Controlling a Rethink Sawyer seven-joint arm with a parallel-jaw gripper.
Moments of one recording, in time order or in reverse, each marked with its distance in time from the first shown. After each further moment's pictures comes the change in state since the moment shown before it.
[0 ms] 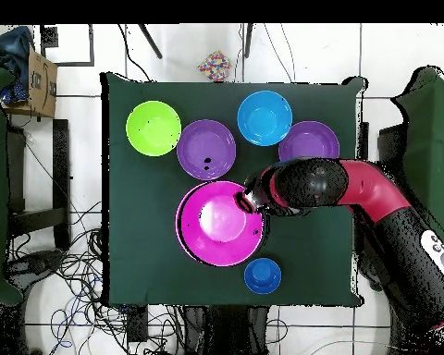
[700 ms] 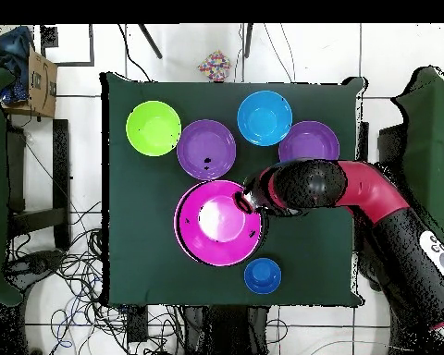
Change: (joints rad) arm 0.000 0.000 -0.001 0.006 0.000 -0.012 0.000
